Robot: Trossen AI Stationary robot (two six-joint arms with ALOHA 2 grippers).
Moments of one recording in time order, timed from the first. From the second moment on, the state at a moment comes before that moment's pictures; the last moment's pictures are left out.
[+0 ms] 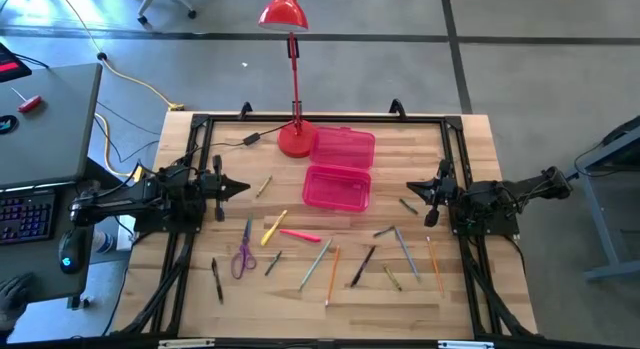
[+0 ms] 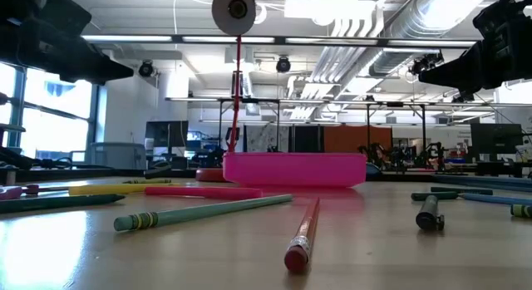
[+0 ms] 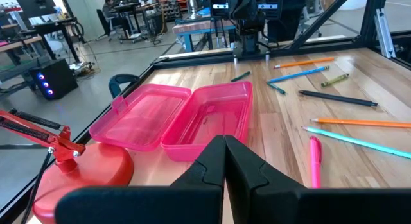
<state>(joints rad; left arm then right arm) 0.12 0.01 0.14 -0.27 -0.04 0.17 0.27 0.01 0.08 -0.18 0.59 -0.01</state>
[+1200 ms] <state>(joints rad) 0.13 0.05 0.14 -0.29 -0.05 0.13 0.27 0.01 0.08 -0.18 0.59 -0.01</state>
